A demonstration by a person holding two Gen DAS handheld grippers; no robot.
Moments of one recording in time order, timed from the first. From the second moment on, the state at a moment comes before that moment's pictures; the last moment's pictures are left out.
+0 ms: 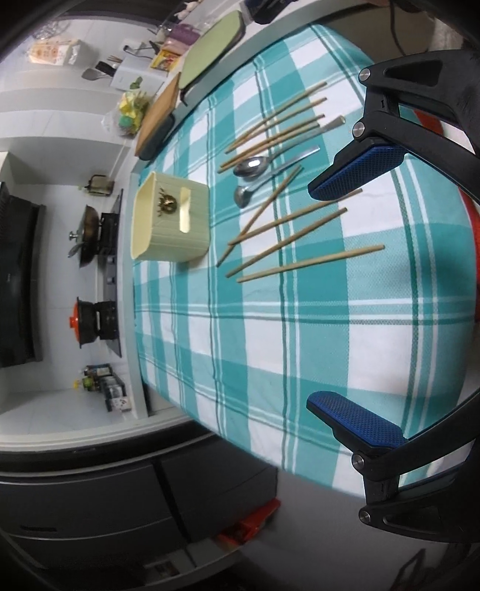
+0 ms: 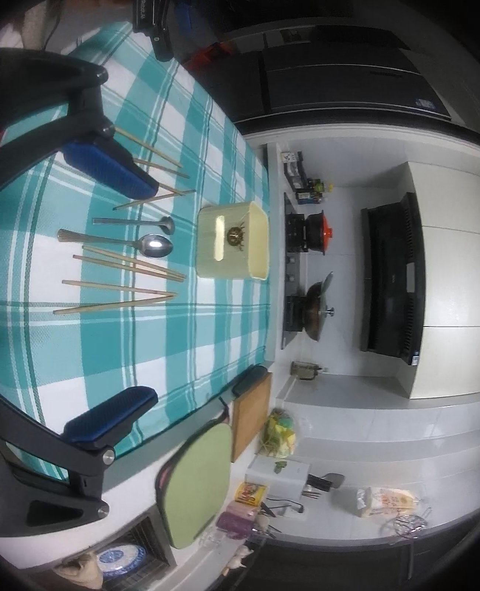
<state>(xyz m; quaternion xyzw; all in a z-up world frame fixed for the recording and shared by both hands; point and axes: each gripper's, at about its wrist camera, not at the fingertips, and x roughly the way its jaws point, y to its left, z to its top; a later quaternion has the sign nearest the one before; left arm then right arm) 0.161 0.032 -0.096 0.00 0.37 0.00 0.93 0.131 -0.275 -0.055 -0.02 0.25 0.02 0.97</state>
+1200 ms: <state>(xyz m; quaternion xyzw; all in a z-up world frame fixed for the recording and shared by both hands) 0.353 0.022 -0.217 0.03 0.53 -0.04 0.85 0.335 -0.290 -0.201 -0.08 0.52 0.13 0.84</state>
